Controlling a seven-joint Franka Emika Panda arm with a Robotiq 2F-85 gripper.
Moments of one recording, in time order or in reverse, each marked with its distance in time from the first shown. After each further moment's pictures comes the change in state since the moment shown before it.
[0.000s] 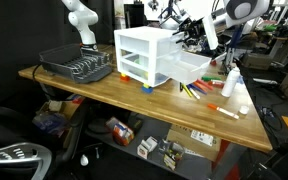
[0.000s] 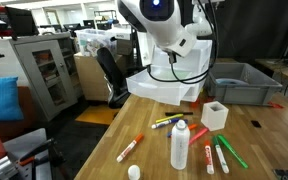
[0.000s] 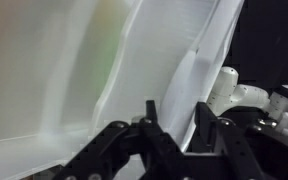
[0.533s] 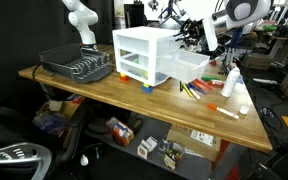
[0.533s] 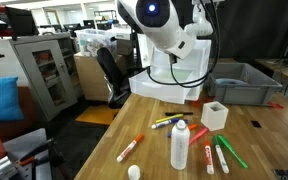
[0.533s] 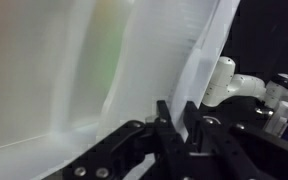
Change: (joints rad) arm -0.004 -0.001 0.000 -0.011 0.093 -0.002 -0.065
